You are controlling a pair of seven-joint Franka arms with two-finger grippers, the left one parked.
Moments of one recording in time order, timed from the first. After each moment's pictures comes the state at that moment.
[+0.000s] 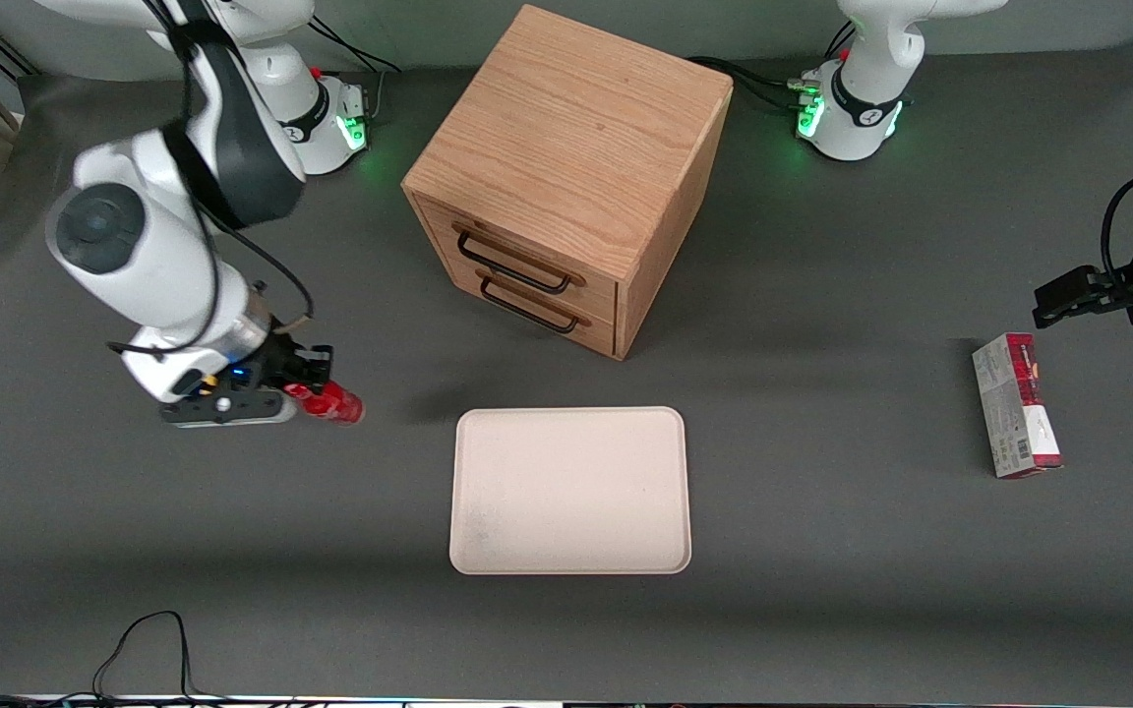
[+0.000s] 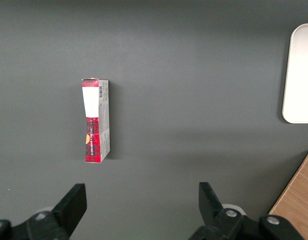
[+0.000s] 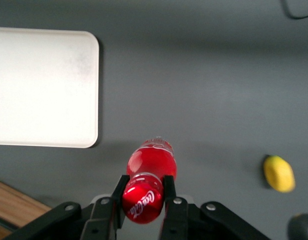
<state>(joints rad) 0.22 0.22 0.07 -1.59 -0.06 1.84 0.30</state>
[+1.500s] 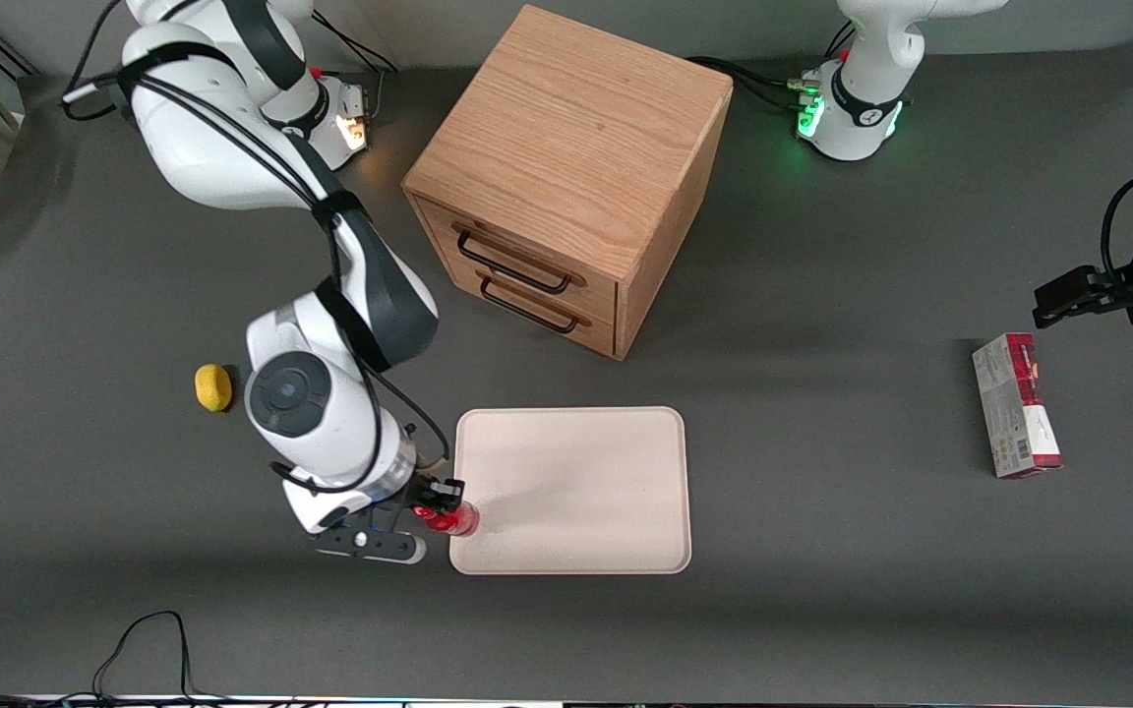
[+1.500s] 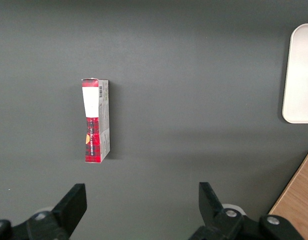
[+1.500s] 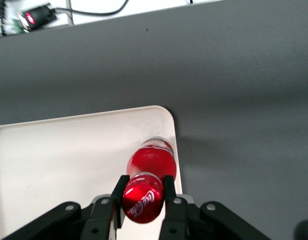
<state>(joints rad) 0.33 0.92 0.16 -0.90 -0.16 1.96 0.61</state>
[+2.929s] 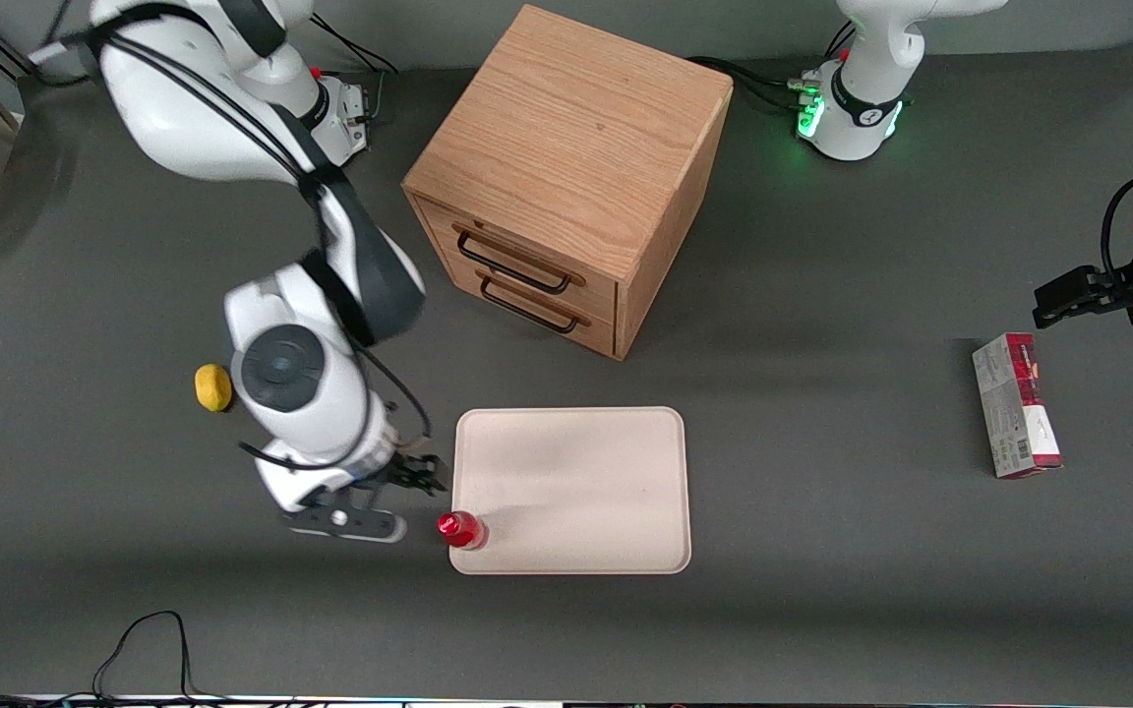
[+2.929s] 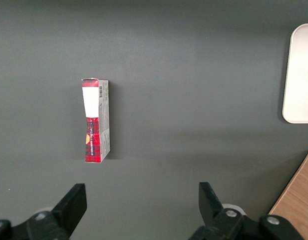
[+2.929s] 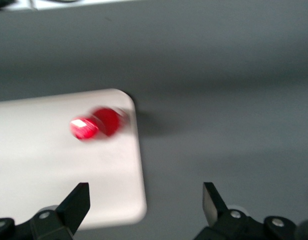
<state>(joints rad) 0.27 0.67 0.16 -1.12 -0.18 1.82 0.55</state>
